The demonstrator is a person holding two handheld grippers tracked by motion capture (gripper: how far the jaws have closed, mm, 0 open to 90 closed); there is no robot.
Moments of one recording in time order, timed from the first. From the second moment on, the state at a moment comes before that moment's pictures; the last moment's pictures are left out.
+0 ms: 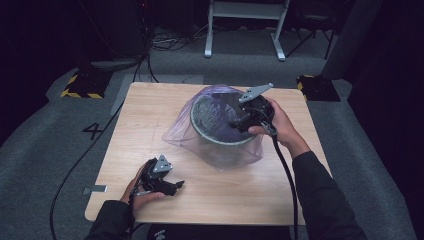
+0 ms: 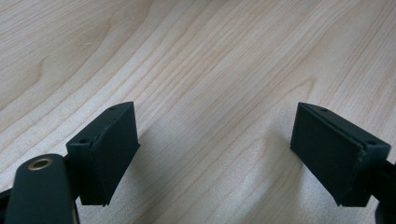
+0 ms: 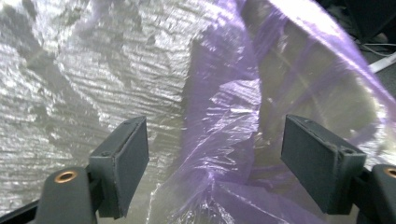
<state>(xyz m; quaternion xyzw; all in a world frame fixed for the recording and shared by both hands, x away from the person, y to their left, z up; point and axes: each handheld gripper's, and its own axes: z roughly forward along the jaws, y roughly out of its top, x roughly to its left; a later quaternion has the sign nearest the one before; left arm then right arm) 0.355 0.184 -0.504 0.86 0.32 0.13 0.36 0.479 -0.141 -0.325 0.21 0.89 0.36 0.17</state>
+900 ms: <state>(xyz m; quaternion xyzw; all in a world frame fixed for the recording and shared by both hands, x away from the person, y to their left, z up) 0.355 0.184 -0.504 0.86 0.32 0.13 0.36 0.444 -0.175 -0.308 0.21 0.86 0.43 0.20</state>
